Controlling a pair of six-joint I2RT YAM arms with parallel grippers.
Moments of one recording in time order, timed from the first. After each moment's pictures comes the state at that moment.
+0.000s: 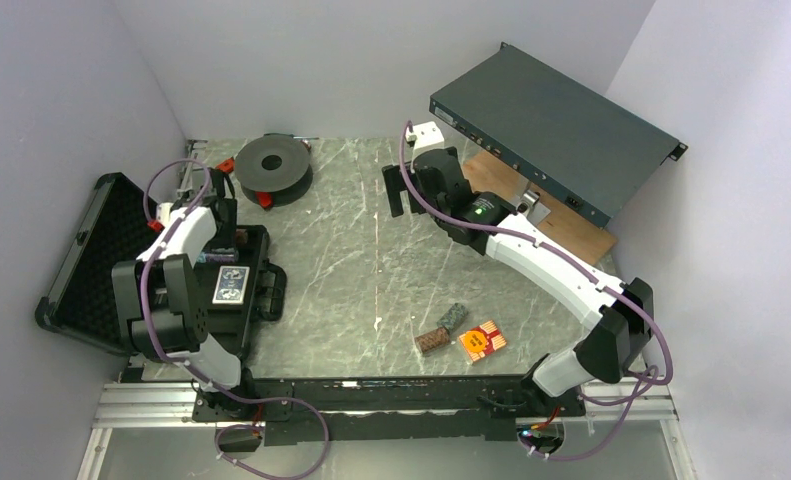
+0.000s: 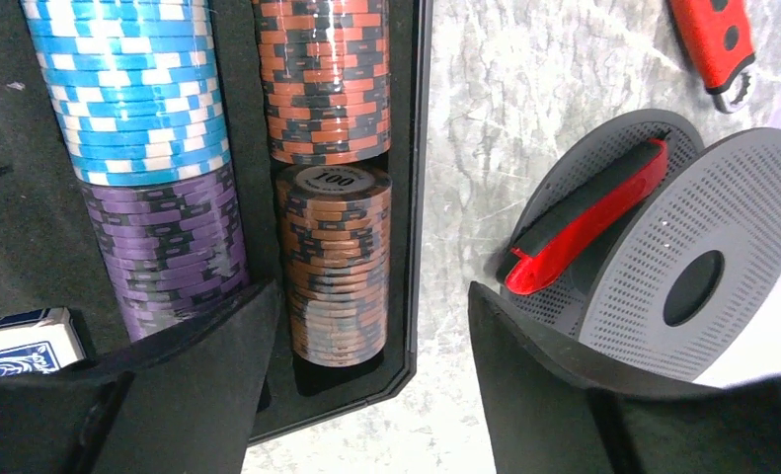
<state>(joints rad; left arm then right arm) 0.15 1.61 1.11 -0.54 -0.34 -1.43 0.76 1.49 1.41 -0.40 0.40 0.17</state>
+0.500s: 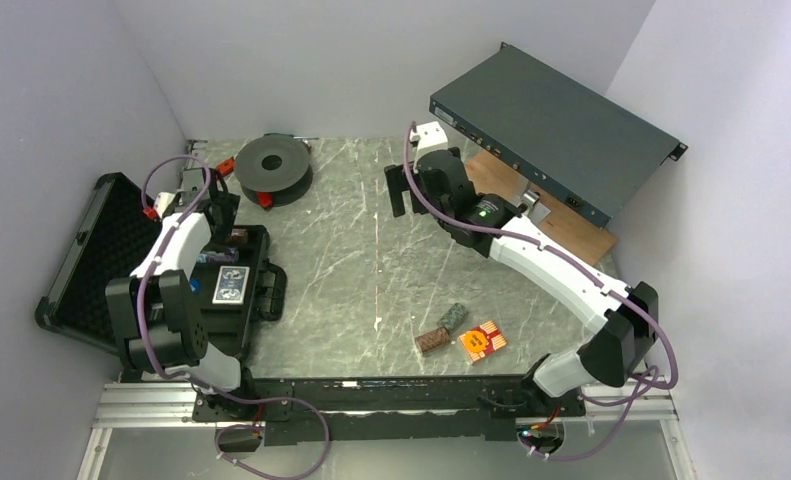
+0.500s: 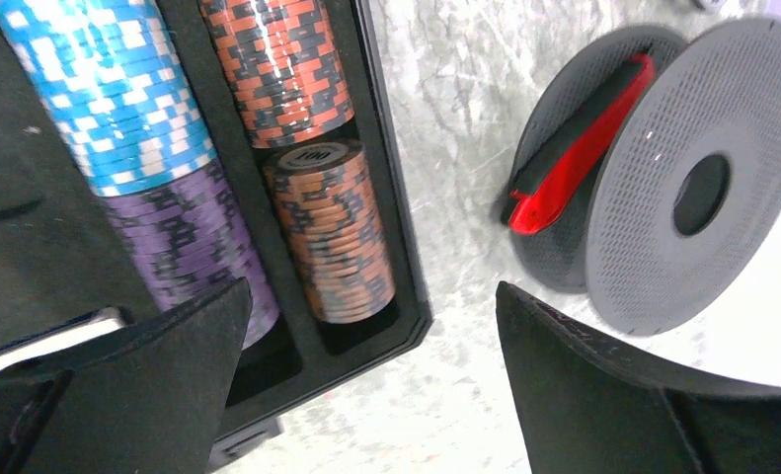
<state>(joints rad) 0.17 1.53 1.07 -0.50 -0.27 -1.24 0.76 1.47 1.40 -0.40 0.40 0.17</state>
